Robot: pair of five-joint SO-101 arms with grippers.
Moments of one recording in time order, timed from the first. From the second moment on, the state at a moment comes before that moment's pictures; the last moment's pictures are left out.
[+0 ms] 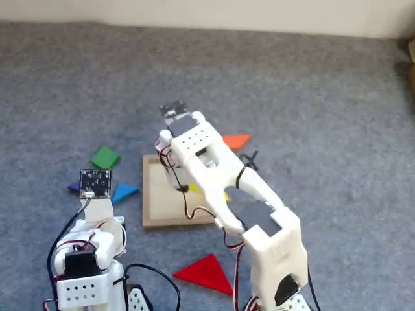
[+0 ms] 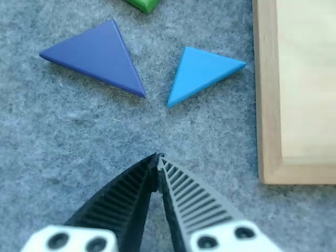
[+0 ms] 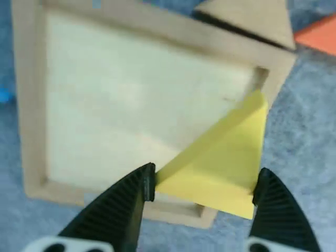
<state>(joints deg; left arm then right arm) -14.7 -102.5 96.0 76.5 0.6 -41.7 23.9 -8.5 83.0 -14.0</state>
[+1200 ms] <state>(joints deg) -14.7 -102.5 96.0 76.5 0.6 -44.8 16.7 -6.5 77.6 -14.5</state>
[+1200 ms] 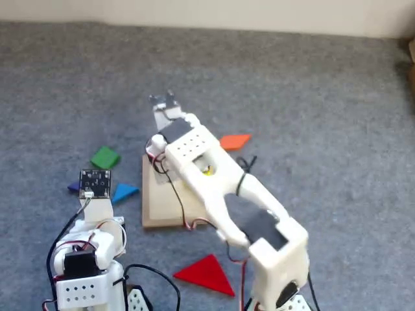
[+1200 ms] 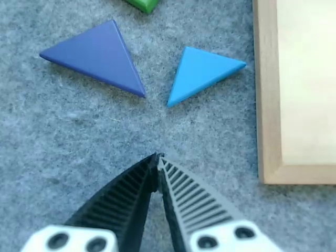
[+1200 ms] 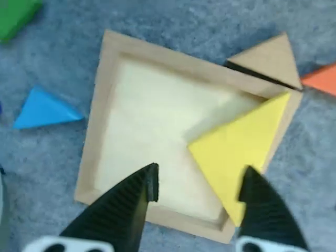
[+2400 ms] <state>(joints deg) -14.7 -102.5 96.0 76.5 0.6 -37.9 4.7 11.6 79.3 -5.1</state>
